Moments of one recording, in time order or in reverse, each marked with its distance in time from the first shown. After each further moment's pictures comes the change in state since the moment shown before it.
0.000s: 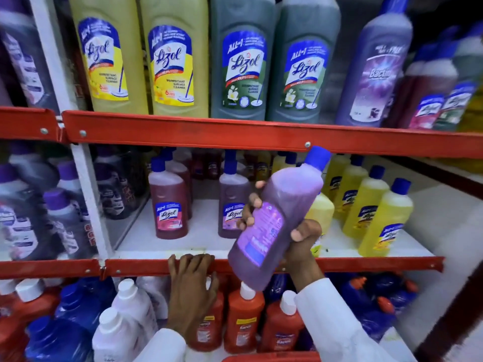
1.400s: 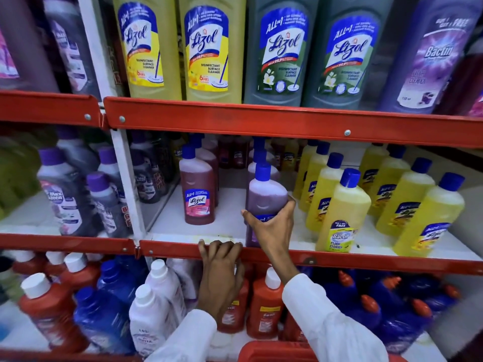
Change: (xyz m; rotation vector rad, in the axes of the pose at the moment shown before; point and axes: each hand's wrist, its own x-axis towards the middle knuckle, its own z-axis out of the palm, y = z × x) left_hand 0.002 0.005 -0.001 -0.048 -0.050 -0.006; right_hand 0.036 0.088 -0.028 -1.265 0.760 -0.251
